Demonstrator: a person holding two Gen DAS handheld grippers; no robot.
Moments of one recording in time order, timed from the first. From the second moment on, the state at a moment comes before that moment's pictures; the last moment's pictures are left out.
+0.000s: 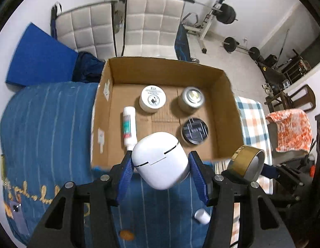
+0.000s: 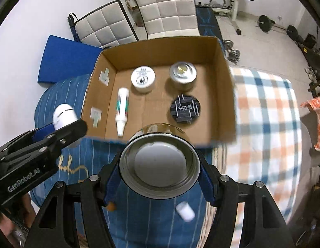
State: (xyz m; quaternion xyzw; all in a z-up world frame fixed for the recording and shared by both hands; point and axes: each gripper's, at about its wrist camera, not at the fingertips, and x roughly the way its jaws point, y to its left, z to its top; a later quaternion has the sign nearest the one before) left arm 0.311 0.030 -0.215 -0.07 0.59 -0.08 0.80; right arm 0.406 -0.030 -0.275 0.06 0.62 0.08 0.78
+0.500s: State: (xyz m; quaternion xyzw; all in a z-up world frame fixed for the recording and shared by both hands) left arm 0.414 0.054 -0.347 -0.10 0.70 -0.07 0.70; right arm 0.519 -0.005 -0.457 0.14 0.73 0.10 0.66
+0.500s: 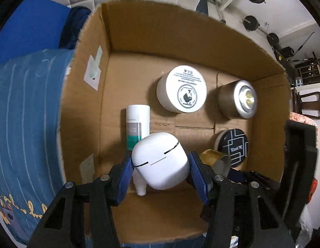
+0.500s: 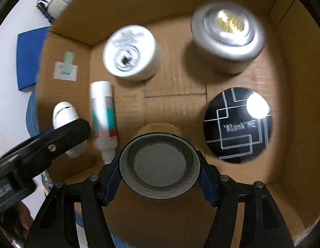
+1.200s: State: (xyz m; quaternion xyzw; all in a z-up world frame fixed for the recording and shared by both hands) left arm 0.426 0.019 -0.412 -0.05 0.76 -0.07 0.64; right arm 0.543 -0.016 -0.491 0.03 0.76 0.01 0.65
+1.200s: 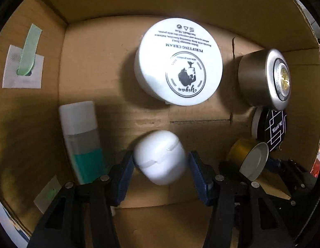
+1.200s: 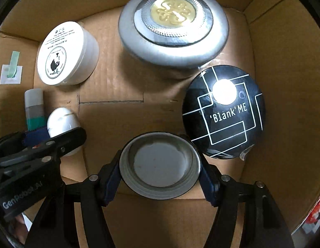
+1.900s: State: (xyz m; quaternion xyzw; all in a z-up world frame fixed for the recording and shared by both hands) left arm 0.378 0.043 -0.320 0.00 0.67 -0.01 0.74; right arm 0.511 0.013 -0.439 -0.01 0.73 0.00 0.69
